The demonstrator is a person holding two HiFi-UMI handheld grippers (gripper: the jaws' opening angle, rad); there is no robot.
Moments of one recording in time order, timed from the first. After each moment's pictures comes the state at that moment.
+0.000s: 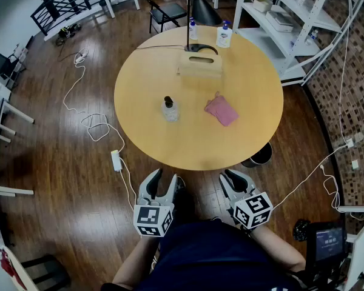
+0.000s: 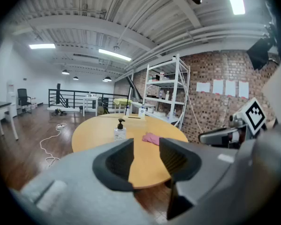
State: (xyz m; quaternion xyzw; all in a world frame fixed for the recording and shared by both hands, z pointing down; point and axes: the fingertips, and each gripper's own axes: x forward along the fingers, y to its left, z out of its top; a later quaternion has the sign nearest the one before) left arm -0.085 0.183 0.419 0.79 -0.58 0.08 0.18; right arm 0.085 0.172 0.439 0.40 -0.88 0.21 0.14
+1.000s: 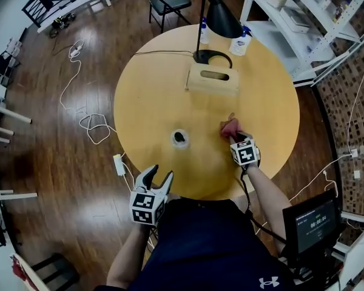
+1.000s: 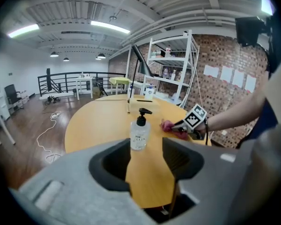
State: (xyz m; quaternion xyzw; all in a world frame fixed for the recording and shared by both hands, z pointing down) left arm -0.181 0.043 0.474 0.77 -0.54 0.20 0.26; right arm 0.075 -0.126 0.657 0.41 -0.79 0.19 0.41
